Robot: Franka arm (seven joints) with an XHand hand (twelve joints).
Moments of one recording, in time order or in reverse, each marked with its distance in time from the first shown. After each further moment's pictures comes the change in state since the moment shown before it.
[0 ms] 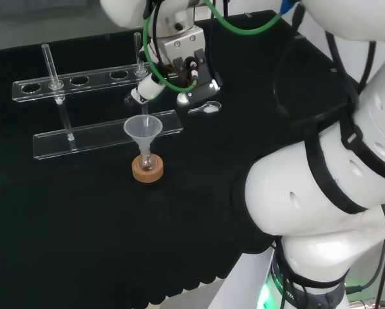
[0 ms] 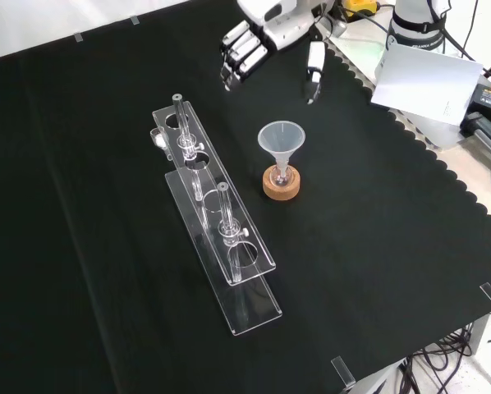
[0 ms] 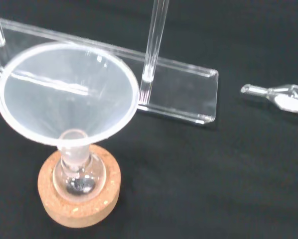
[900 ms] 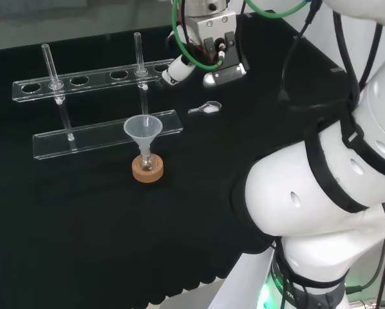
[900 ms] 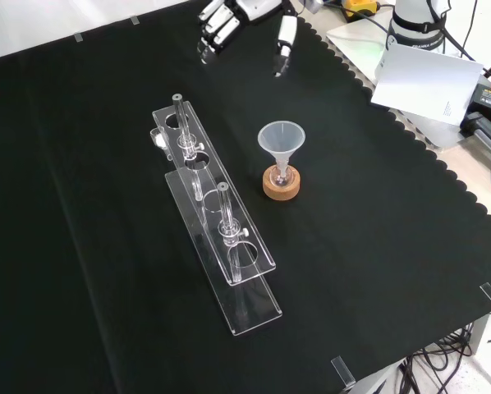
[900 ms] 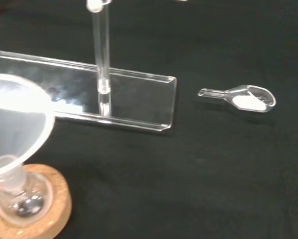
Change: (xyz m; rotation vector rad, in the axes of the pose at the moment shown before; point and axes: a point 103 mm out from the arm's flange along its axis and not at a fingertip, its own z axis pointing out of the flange) arm -0.066 0.012 -0.007 0.014 0.069 0.049
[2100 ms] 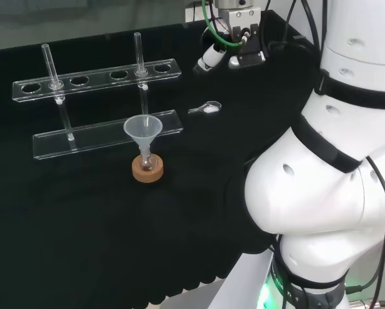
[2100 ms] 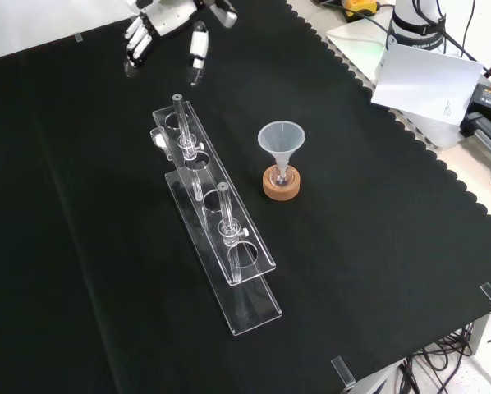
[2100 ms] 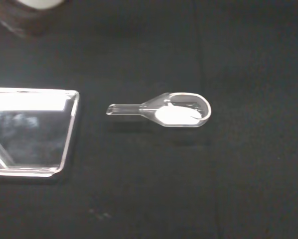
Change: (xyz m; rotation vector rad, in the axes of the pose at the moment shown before) arm -0.115 0.129 0.046 0.089 0.091 0.072
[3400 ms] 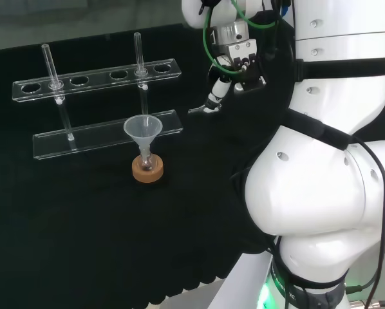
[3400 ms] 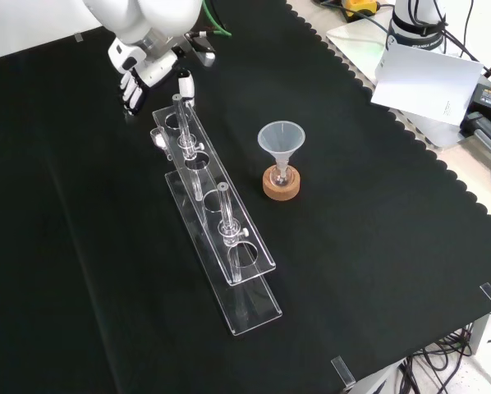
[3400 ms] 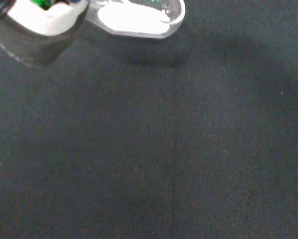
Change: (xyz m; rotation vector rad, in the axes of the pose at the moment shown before) arm -0.033 0.065 0.097 0.170 -0.085 -0.029
